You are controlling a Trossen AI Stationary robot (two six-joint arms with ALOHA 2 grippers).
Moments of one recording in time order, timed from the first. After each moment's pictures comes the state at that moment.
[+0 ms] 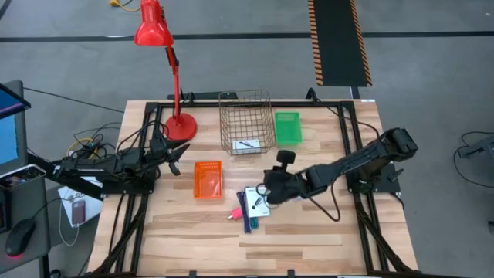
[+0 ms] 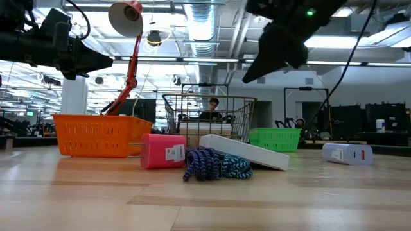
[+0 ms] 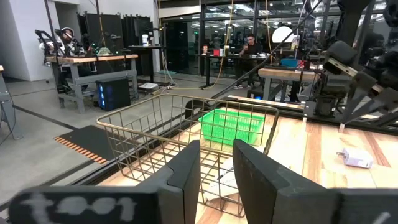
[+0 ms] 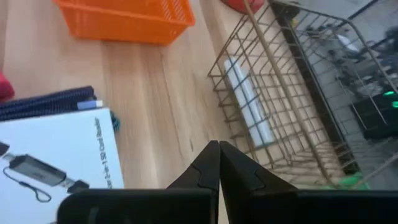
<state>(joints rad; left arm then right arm) 0.00 0.03 0.02 0.07 -0.50 0.00 0.35 1.63 1.04 -0.38 0.72 0.13</state>
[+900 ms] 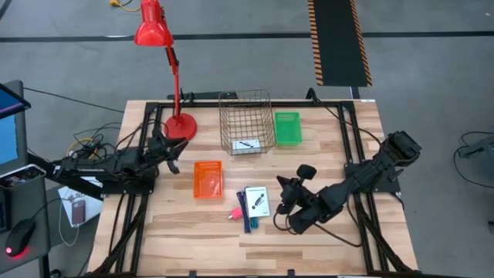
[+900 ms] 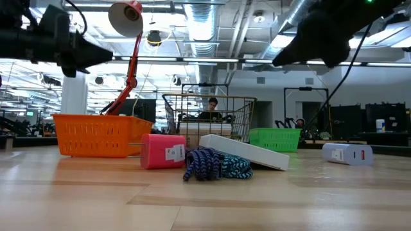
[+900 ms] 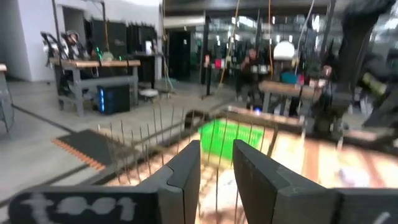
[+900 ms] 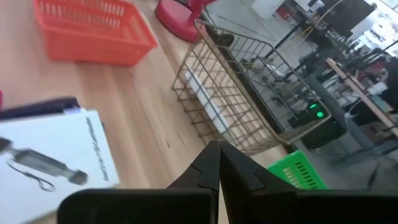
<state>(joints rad) 0.00 0.03 0.01 0.17 -0.52 -0.02 0.58 1.62 0.97 -0.51 1.14 0.46</state>
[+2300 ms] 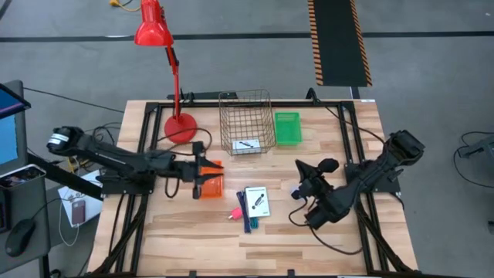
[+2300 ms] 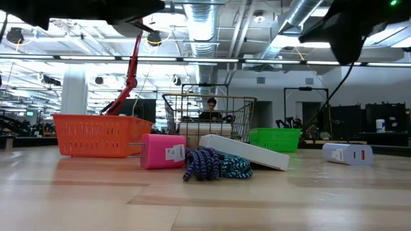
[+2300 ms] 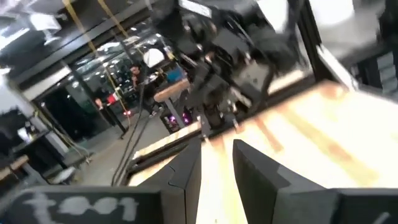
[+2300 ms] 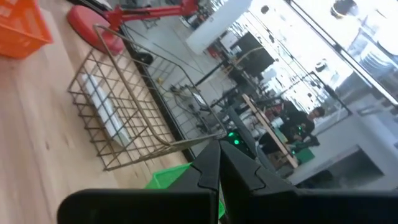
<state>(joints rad) -0.18 1.05 0.42 0.65 -0.15 0.52 0.66 1.59 0.97 -1.23 1.46 0.96</state>
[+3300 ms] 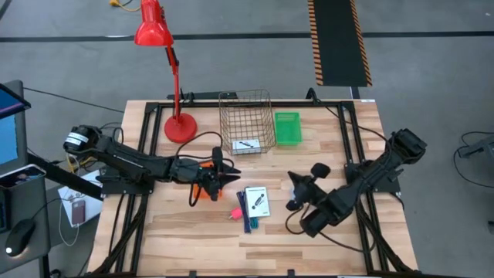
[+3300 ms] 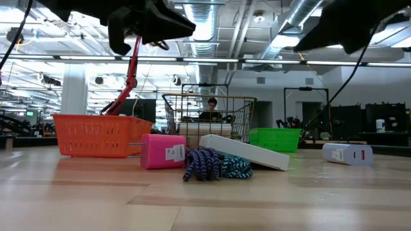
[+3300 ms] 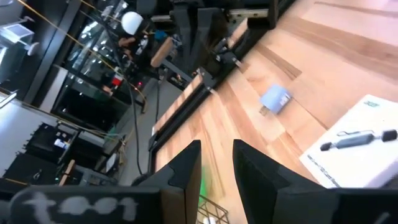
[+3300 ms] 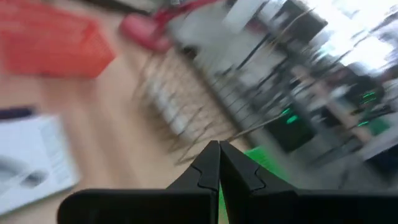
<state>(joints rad) -0.22 1.33 0.65 0.48 -0.30 0.82 0.66 1.56 0.97 -0.81 1.24 0.74</state>
